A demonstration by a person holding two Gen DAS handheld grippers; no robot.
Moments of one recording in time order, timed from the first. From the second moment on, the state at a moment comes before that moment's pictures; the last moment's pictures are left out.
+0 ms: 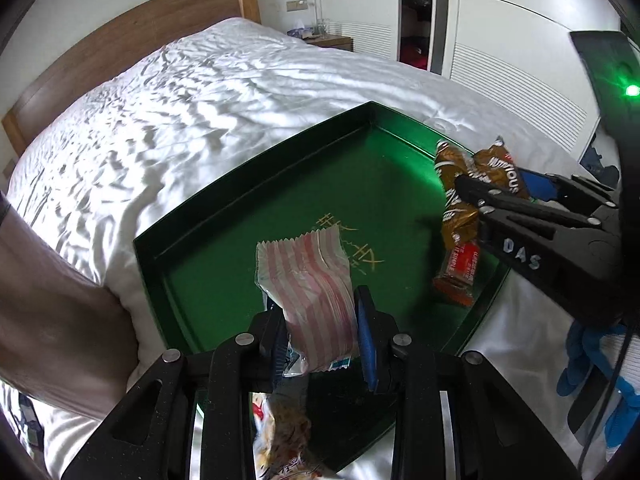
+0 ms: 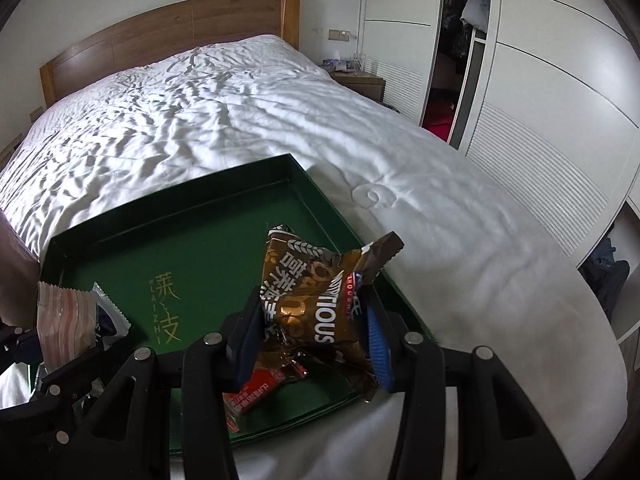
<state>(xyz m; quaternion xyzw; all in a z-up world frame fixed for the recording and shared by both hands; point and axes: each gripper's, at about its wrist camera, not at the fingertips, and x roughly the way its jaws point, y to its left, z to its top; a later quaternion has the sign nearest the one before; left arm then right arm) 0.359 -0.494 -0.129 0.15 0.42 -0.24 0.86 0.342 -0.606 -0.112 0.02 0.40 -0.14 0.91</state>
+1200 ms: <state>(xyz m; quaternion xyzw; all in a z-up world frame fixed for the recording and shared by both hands) 0.354 -0.496 -0.126 0.18 0.39 -0.21 0.88 0.330 -0.602 -0.085 0.01 0.37 -0.16 0.92</state>
